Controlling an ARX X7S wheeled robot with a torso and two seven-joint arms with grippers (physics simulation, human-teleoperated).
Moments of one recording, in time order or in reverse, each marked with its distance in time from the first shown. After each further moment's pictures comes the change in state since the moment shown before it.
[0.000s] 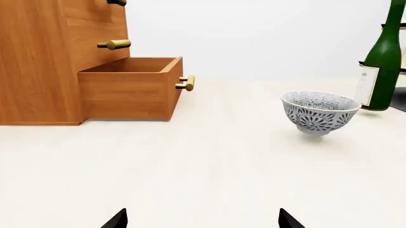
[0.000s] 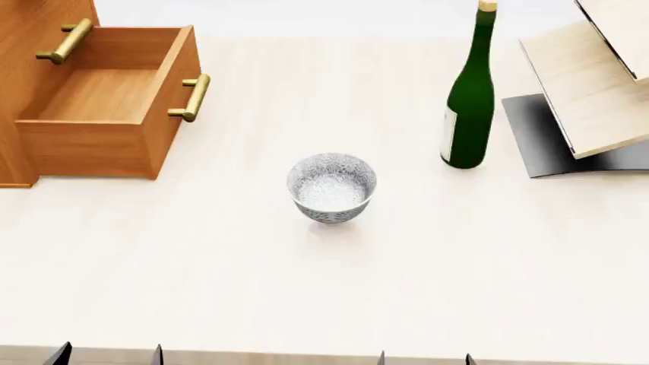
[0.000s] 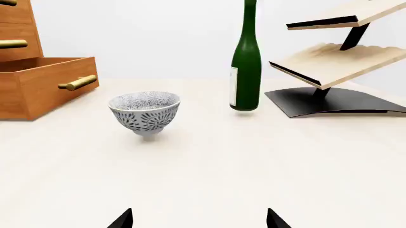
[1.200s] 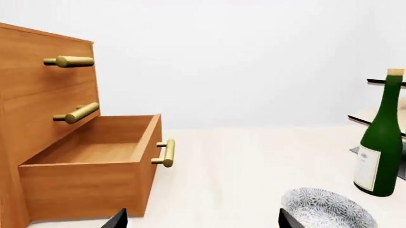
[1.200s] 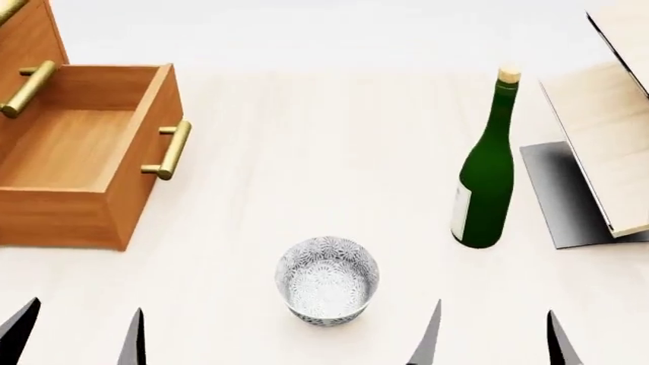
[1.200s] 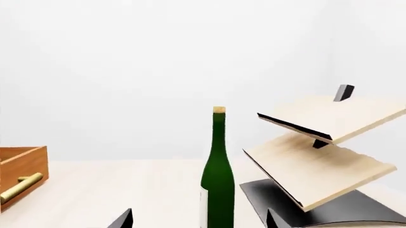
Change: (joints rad) left arm 0.058 -0.193 0.115 0.537 -0.187 -0.339 -0.126; right arm -0.113 0.137 -0.021 -0.564 0.085 0.213 0.187
